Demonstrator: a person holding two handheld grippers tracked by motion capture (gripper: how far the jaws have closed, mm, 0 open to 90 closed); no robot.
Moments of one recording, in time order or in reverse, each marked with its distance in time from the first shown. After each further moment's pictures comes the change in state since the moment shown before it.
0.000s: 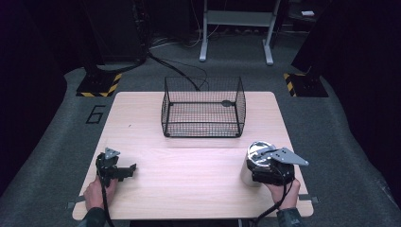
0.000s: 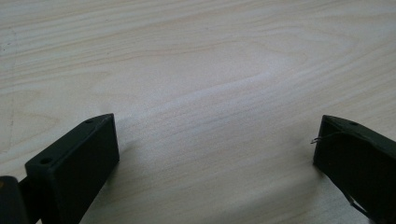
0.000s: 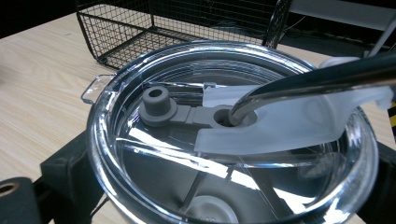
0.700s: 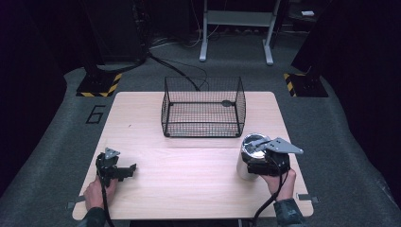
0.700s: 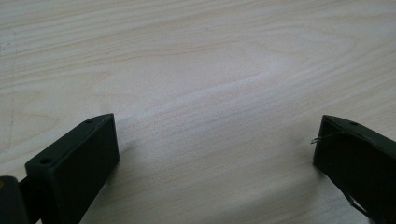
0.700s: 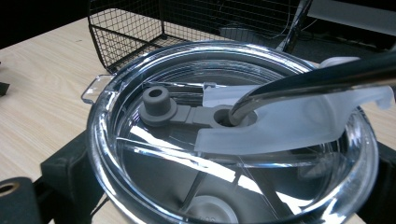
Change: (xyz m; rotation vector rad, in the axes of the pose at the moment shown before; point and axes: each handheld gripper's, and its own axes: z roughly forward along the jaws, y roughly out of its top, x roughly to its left) left arm -0.001 0.000 0.000 0.000 -0.002 -0.008; right arm 0.004 0.028 0.011 0.010 0.032 -0.022
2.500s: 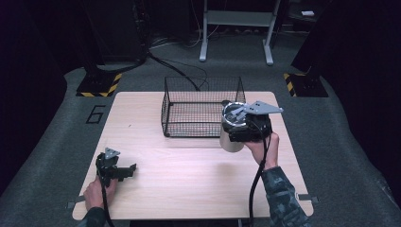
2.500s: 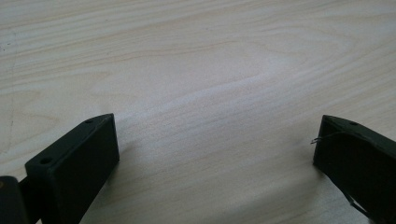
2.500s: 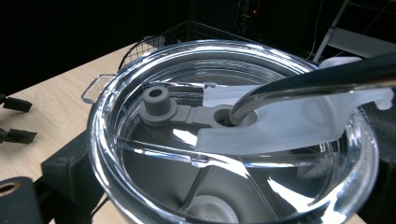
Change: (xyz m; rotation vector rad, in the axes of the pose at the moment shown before) left arm 0.000 0.000 0.000 -0.001 -0.001 -0.001; right arm 0.014 0.103 0.038 -0.035 0.096 -0.082
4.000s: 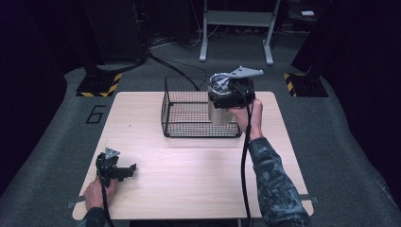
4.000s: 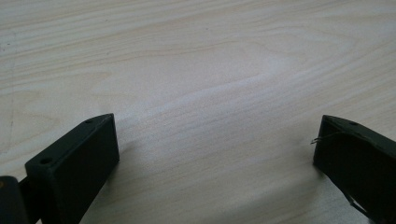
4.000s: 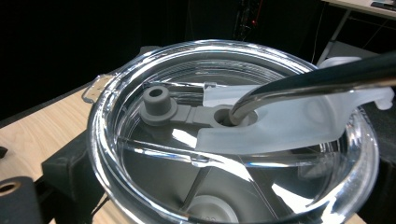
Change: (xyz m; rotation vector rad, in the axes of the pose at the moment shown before) left arm 0.000 0.000 0.000 0.000 -0.001 0.001; right arm -0.015 0.076 0.059 0.000 -0.001 -0.015
